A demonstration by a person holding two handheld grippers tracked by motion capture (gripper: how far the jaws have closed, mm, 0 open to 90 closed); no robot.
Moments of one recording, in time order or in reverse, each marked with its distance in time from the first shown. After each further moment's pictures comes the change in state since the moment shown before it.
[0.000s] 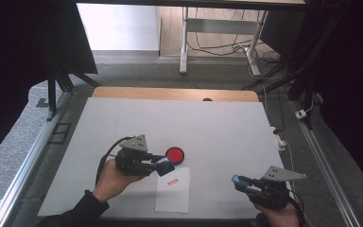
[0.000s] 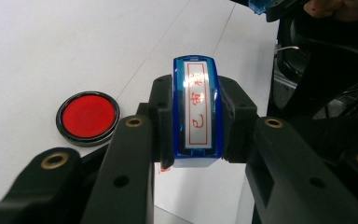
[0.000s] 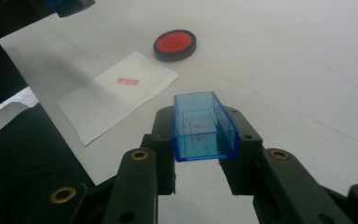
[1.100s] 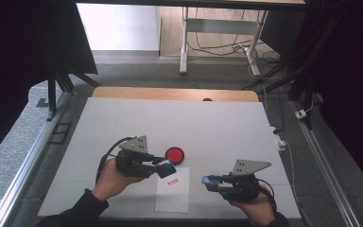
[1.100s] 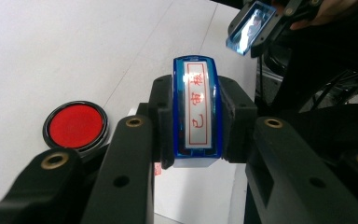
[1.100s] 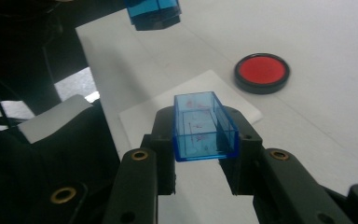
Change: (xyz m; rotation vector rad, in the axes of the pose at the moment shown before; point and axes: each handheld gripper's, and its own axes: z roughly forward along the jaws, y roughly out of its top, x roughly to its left) left arm -0.003 0.004 -0.002 -0.009 -0.056 0.053; right arm 0.033 0.035 0.055 0.035 0.267 -0.139
